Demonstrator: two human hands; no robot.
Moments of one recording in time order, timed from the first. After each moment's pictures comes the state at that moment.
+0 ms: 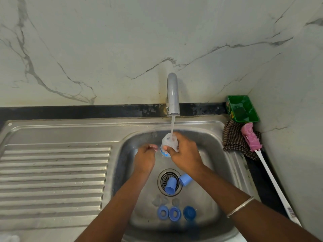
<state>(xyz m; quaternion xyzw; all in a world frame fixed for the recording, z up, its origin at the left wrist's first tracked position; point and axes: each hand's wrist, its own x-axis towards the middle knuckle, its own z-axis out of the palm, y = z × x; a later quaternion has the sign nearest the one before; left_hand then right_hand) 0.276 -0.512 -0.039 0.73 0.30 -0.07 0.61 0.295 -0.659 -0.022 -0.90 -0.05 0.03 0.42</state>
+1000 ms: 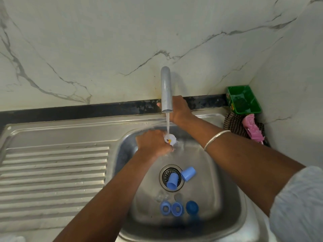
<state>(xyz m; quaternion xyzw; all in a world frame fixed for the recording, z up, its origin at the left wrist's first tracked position) 0.320 -0.531 -0.002 0.98 0.04 -0.16 0.12 0.414 -0.635 0.028 -0.94 -0.06 0.07 0.33</state>
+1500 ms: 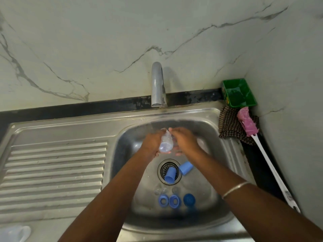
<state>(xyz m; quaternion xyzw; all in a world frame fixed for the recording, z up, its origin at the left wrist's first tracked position) 0.311 -0.551 -0.022 0.71 0.32 -0.24 0.58 0.306 -0.678 -0.029 -0.75 0.18 0.21 0.60</state>
